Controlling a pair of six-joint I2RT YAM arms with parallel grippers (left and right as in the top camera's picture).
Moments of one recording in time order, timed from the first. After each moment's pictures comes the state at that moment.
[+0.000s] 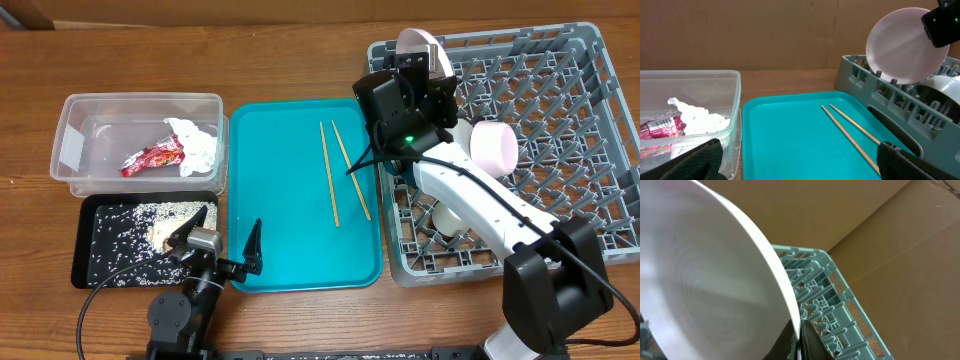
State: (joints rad) left arm -0.11 0.02 0.01 -0.06 0.17 -0.10; right arm 0.52 1.79 1.33 -0.33 1.16 0.06
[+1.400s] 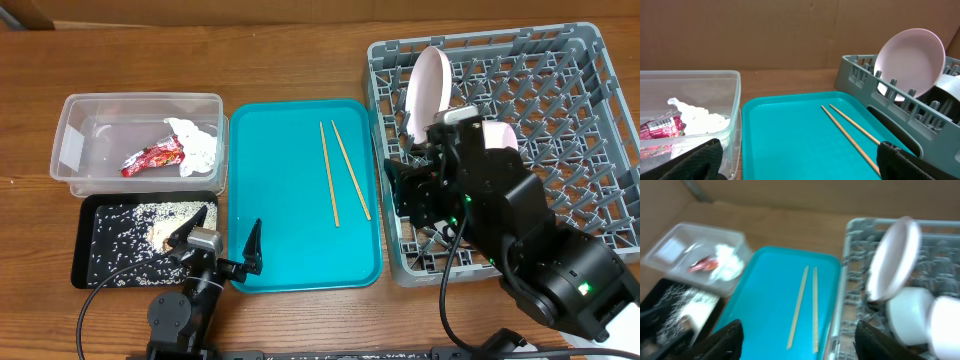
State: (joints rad) left arm -0.11 0.02 0.01 -0.06 0.17 -0.10; right arm 0.67 1.04 1.33 -0.88 0.15 0.34
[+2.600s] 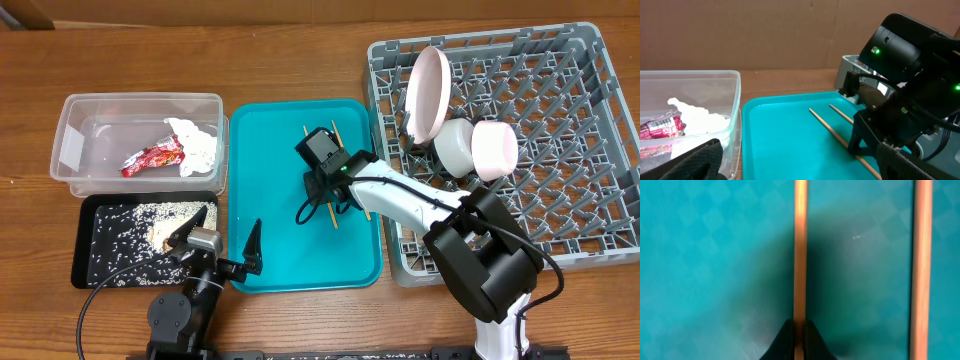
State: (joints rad) left arm -0.11 0.02 0.01 -0.06 0.17 -0.10; right arm 0.72 2.04 1.34 -0.50 0.07 0.44
